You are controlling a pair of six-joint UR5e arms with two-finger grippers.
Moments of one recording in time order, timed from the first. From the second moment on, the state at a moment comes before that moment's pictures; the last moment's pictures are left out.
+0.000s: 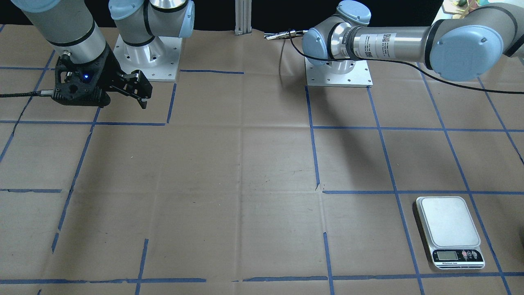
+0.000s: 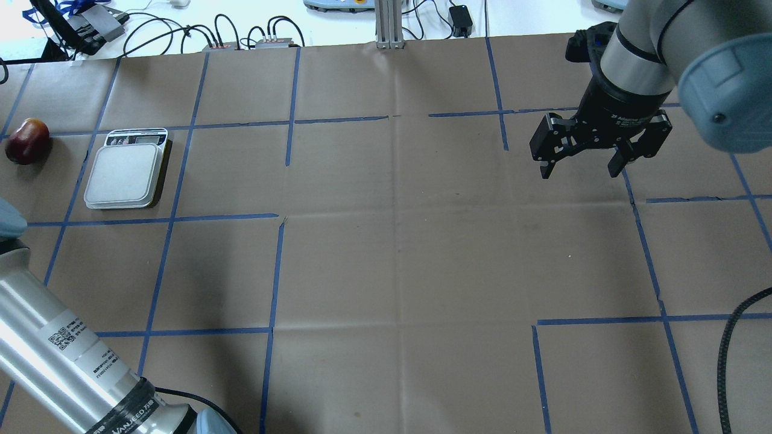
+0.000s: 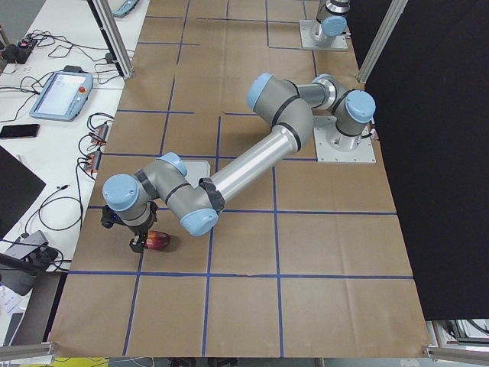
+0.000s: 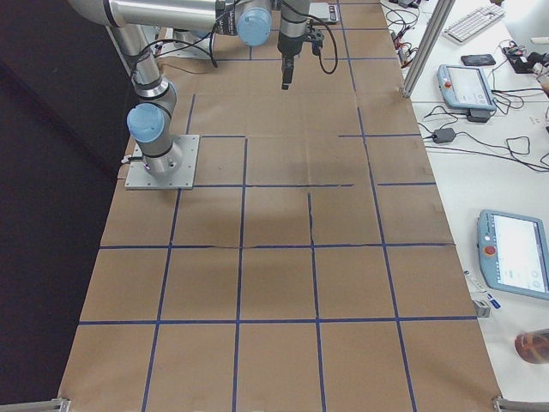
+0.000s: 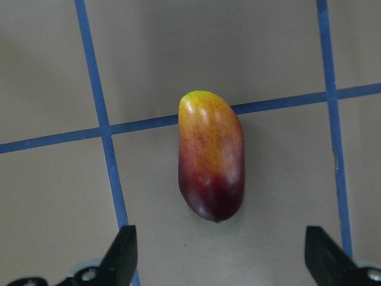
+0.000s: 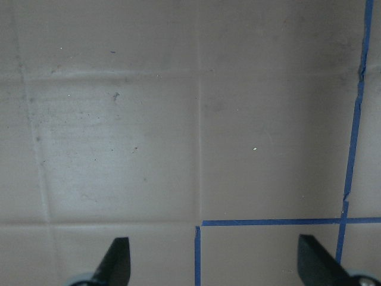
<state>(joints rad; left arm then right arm) -0.83 -2.65 -0.48 -1.54 1.54 0.89 1.53 -1.60 1.68 -1.57 -1.56 -0.02</state>
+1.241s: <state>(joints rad) -0.84 -2.76 -0.46 -1.49 1.52 0.89 1.53 -1.60 1.68 -1.57 -1.56 -0.02</state>
